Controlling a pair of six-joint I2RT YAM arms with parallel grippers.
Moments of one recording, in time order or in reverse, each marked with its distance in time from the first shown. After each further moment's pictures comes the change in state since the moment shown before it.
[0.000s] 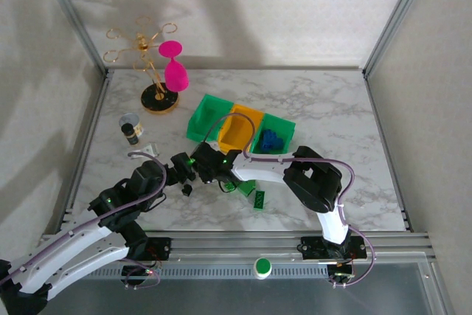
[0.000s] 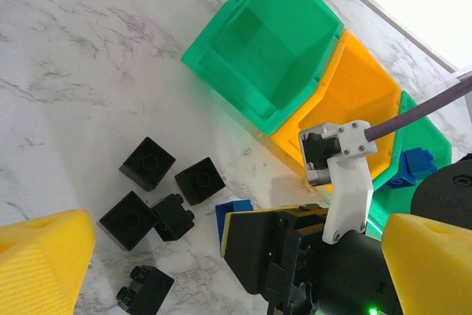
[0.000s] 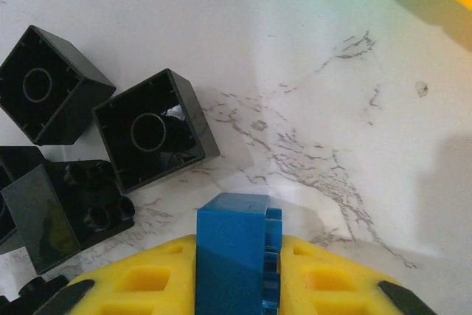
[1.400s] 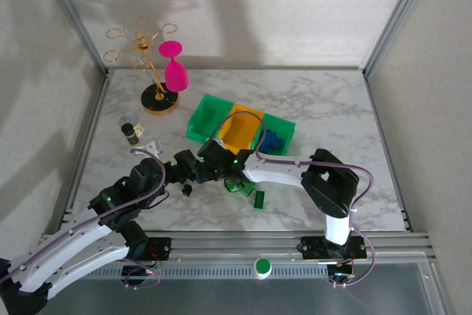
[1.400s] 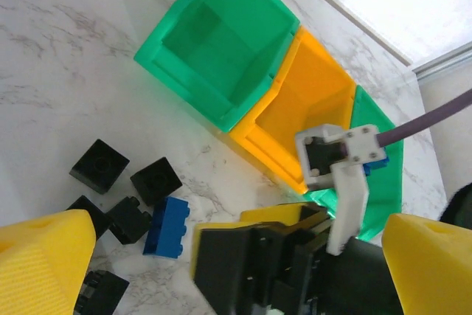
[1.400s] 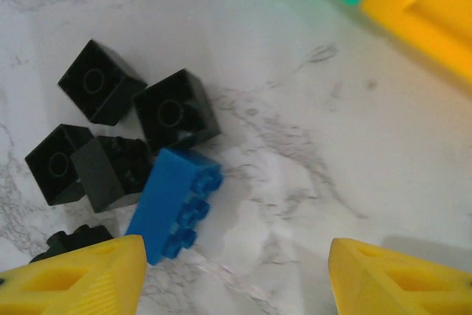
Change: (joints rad) left arm -0.001 0.000 0.021 0.059 0.061 0.011; right arm -0.005 -0.116 -0.082 0.050 -0.043 -0.005
